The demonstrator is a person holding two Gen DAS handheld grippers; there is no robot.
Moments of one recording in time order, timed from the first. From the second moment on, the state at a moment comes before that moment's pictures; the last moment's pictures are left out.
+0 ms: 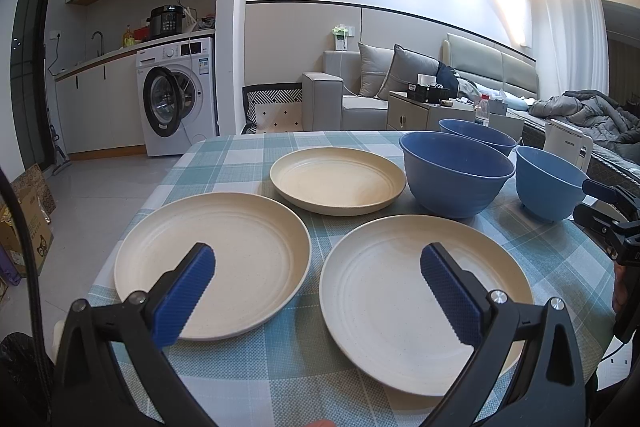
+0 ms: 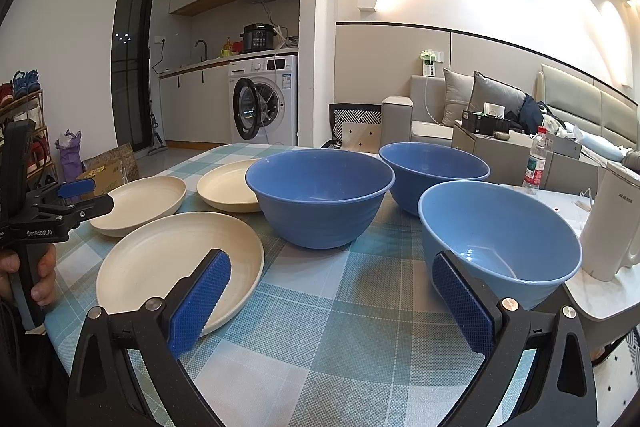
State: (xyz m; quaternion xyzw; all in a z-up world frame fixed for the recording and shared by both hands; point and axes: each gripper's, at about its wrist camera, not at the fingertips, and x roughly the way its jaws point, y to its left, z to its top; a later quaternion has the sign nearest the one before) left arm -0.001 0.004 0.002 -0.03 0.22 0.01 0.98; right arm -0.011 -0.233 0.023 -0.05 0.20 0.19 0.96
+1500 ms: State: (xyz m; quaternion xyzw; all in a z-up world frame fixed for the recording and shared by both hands) left arm 0.001 0.017 0.000 -0.06 0.23 0.02 0.97; right arm -0.002 -0.230 0.021 -0.06 0.22 0.19 0.95
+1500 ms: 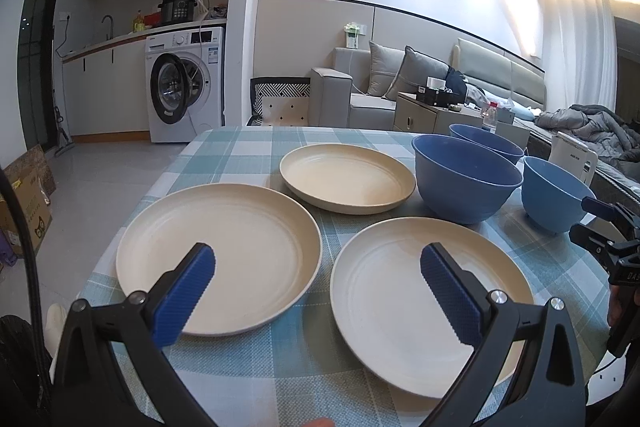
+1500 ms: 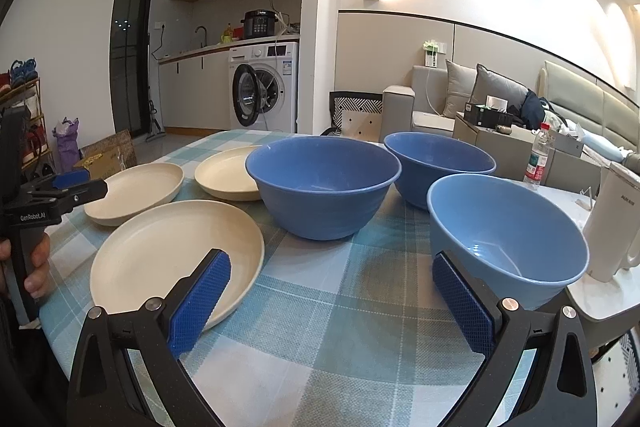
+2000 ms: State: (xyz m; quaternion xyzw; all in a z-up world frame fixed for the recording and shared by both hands) left arm -0.004 0.028 0.019 -0.06 0.22 0.03 0.97; right arm 0.009 -0.184 0.041 -0.09 0.23 0.22 0.94
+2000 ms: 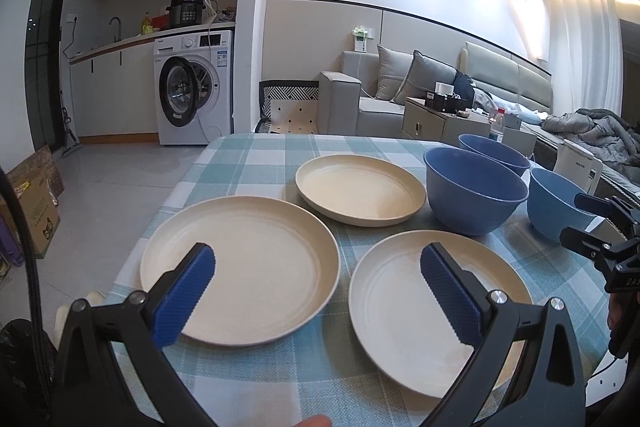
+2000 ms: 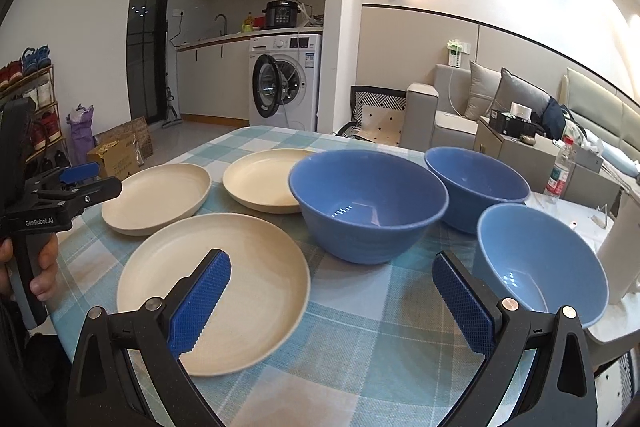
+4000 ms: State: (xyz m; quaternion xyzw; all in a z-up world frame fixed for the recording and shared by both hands) left arm 0.011 0.106 0.002 -0.10 0.31 0.11 0.94; right arm 0.069 0.000 0.054 -0.14 0.29 0.33 0.89
